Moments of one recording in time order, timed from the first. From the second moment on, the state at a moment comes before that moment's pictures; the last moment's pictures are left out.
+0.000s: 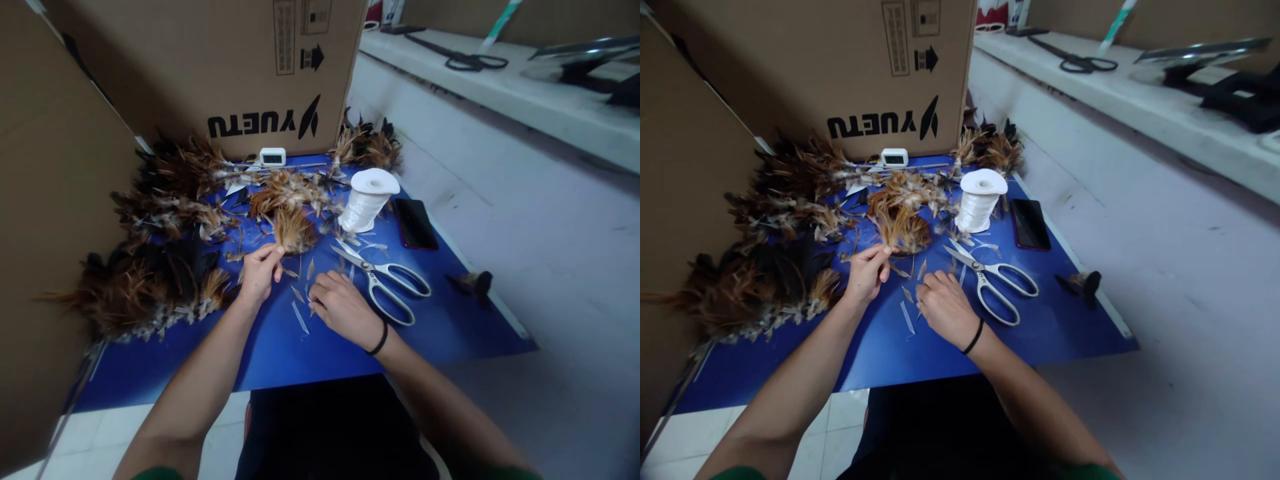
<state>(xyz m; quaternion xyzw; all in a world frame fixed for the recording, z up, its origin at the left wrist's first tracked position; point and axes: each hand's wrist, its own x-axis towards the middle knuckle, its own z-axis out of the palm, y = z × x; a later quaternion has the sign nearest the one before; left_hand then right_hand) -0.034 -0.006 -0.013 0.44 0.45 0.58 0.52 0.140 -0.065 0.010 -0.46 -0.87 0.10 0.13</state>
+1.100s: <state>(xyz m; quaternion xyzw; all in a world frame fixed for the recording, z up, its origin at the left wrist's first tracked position) -0.033 -0.009 -0.018 0.46 0.44 0.51 0.58 0.145 -0.004 0.022 -0.47 -0.78 0.28 0.31</state>
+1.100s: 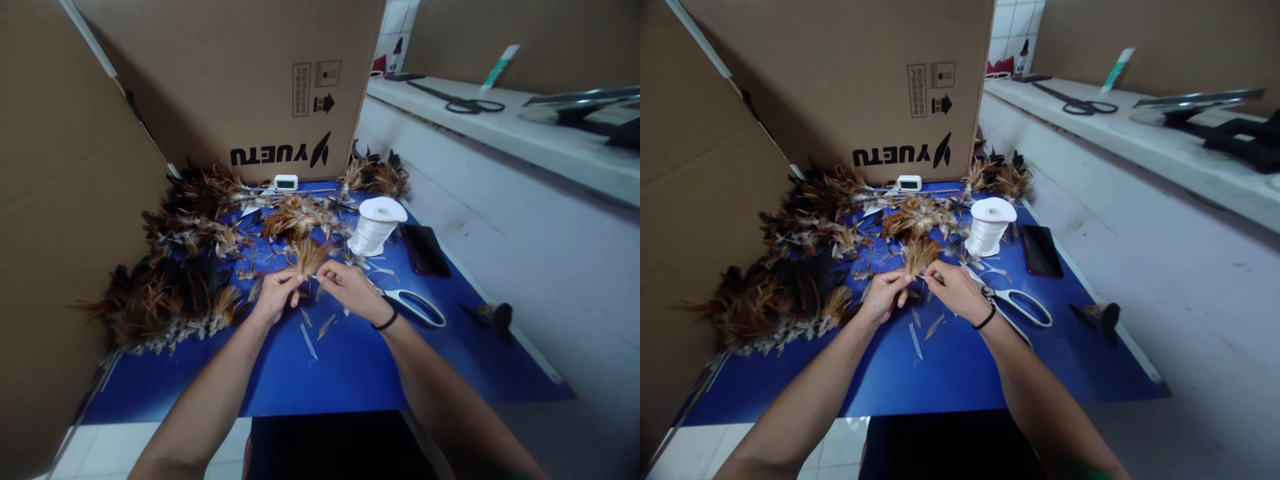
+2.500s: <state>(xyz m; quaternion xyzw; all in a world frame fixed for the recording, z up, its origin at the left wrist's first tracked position) -0.037 -0.012 -0.008 0.69 0.50 0.44 0.28 0.142 -0.019 0.049 -0.42 -0.89 -0.01 0.15</state>
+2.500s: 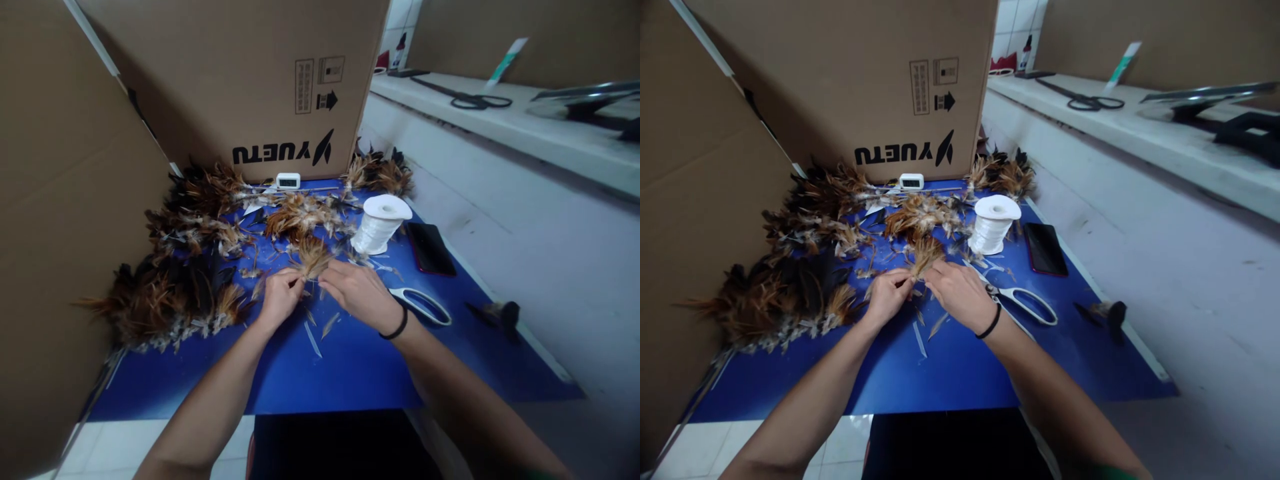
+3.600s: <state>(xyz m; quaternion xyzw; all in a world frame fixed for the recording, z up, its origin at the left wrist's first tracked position) -0.034 -0.019 -0.004 0.82 0.36 0.34 0.28 0.138 0.007 0.068 -0.36 -0.93 0.09 0.08</state>
